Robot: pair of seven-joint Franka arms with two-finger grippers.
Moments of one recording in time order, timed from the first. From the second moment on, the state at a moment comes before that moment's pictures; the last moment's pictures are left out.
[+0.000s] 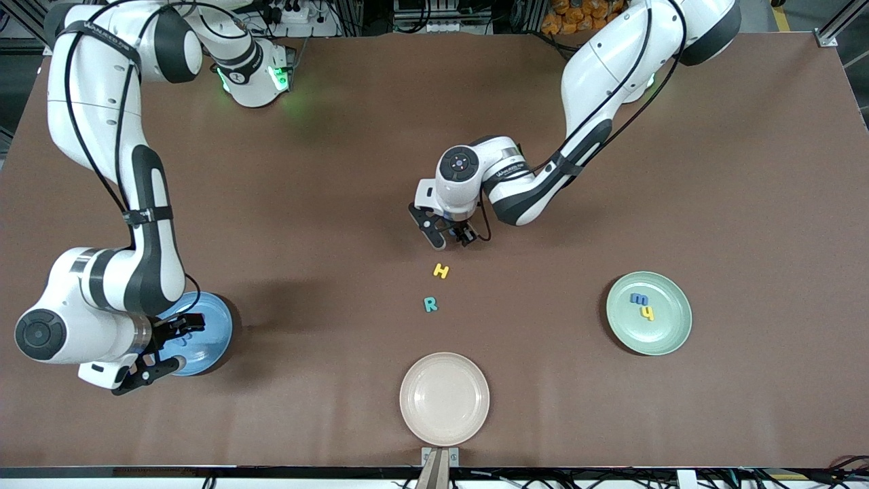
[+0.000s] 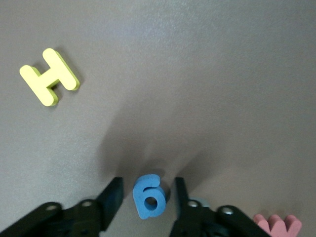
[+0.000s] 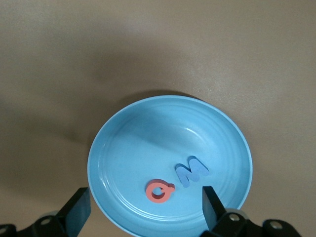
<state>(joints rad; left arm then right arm) -0.33 0.81 -0.57 -1.71 0.55 2.36 -0.15 0.12 0.89 -0.23 -1.12 0.14 1.87 -0.52</state>
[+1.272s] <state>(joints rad) 0.37 0.62 -0.58 -1.73 0.44 2.21 -0.16 0.48 0.90 -0.16 -1.11 0.19 2.04 0.14</state>
